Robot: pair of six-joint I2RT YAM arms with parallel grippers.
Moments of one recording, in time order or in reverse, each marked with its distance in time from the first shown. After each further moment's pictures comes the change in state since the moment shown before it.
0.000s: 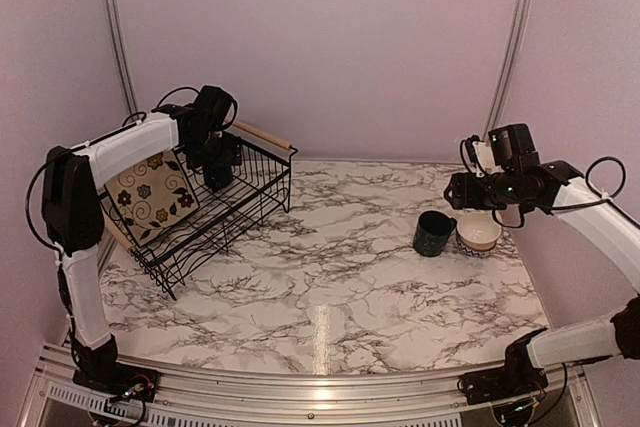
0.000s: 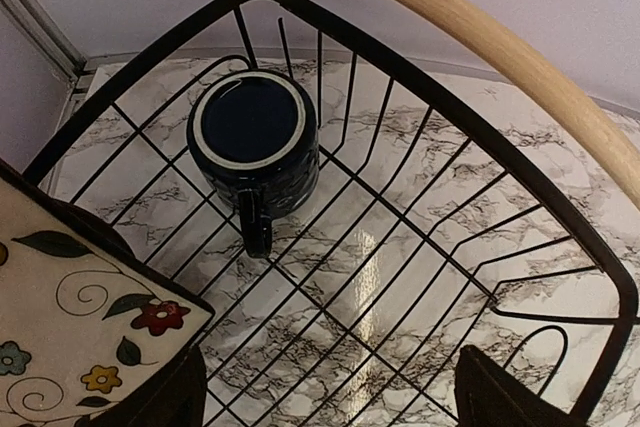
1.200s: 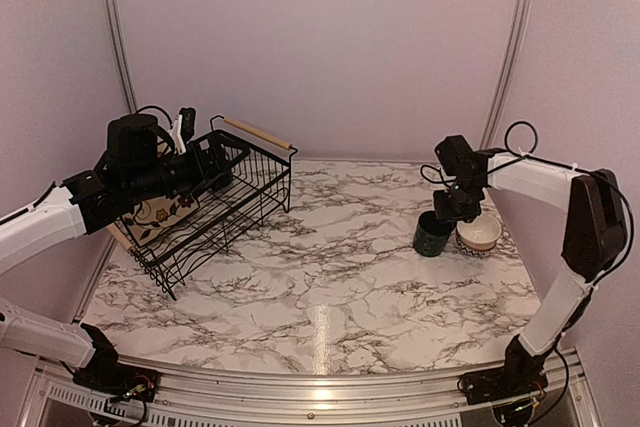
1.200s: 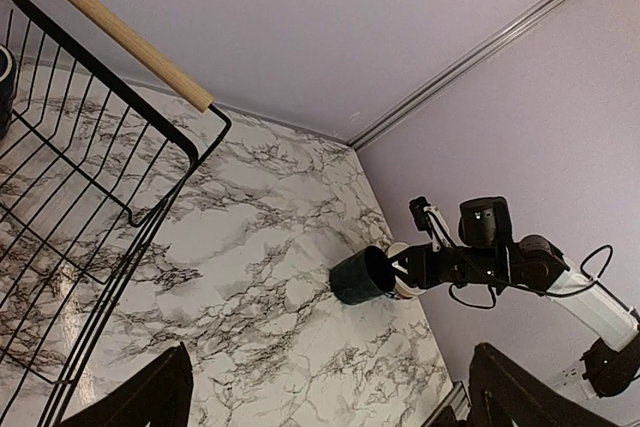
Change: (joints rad) left arm -0.179 -0.774 -0.795 0.637 0.464 -0.364; right arm -0.003 0.520 0.196 -0.101 0.214 0.037
